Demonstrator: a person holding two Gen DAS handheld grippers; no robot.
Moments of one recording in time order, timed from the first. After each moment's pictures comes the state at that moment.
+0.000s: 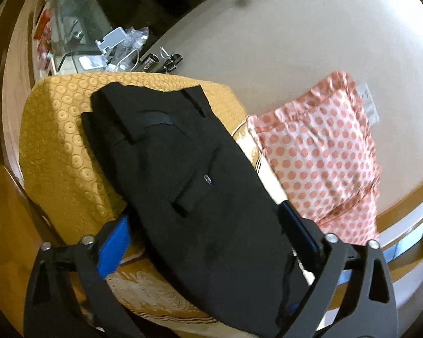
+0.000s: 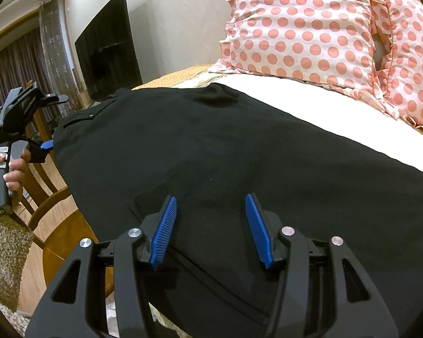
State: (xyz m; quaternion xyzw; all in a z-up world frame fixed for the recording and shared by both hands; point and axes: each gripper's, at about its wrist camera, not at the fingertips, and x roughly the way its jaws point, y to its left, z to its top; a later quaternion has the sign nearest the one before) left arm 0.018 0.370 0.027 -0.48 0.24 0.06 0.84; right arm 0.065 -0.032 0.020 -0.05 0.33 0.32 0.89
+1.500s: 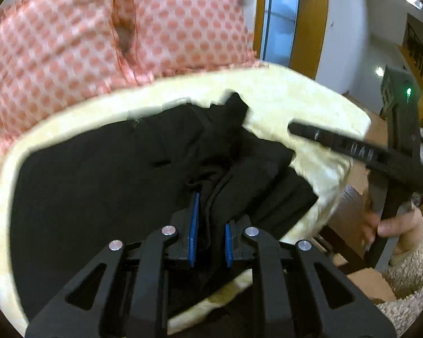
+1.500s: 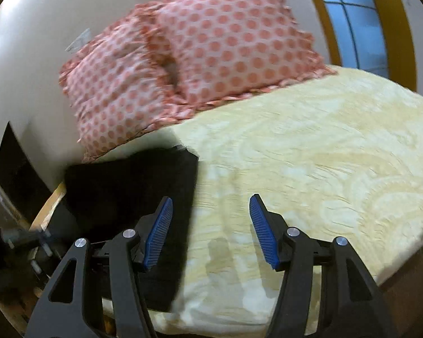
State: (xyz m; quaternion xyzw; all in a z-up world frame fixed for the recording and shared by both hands) left arm 0.052 -0.096 0.049 0.10 0.36 -0.30 0.88; right arm 0.030 -0.309 0.017 0.21 0.26 0.03 0.94
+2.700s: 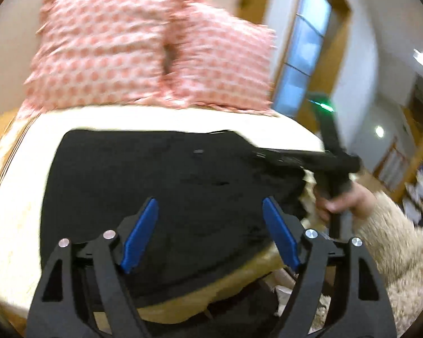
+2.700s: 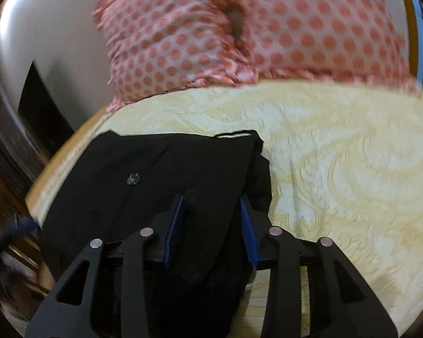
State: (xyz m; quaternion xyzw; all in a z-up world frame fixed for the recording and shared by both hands) left arm 0.029 -0.008 0.065 -0.05 0.30 -0.28 0.91; right arm 0.132 -0.261 0.037 0.06 0.35 0.18 0.92
